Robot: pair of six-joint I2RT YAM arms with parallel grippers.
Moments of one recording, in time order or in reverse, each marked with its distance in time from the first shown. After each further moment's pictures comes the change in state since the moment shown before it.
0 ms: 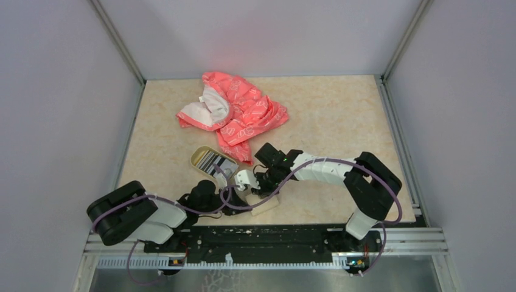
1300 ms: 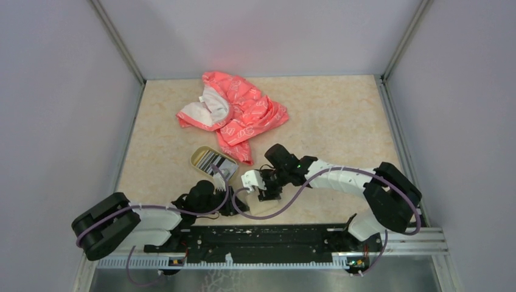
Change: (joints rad) left arm -0.002 -0.184 0.005 -0.227 -0.066 0.059; right arm -0.032 -0.177 -0.153 0.181 -0.082 -0.019
